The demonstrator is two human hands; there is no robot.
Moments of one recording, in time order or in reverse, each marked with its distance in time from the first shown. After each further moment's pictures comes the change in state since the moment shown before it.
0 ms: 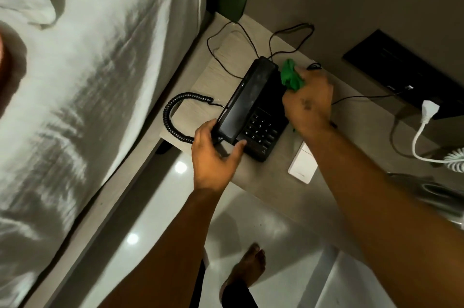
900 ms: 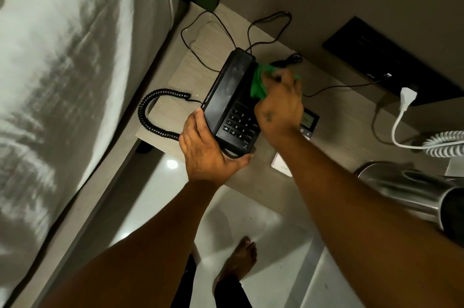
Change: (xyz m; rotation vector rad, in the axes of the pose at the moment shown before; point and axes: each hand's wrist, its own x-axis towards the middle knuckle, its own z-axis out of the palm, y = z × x) left_hand 0.000 -0.001 0.037 0.495 -0.007 0.143; right_hand -0.023 0.013 0.017 -0.329 -0.020 -0.142
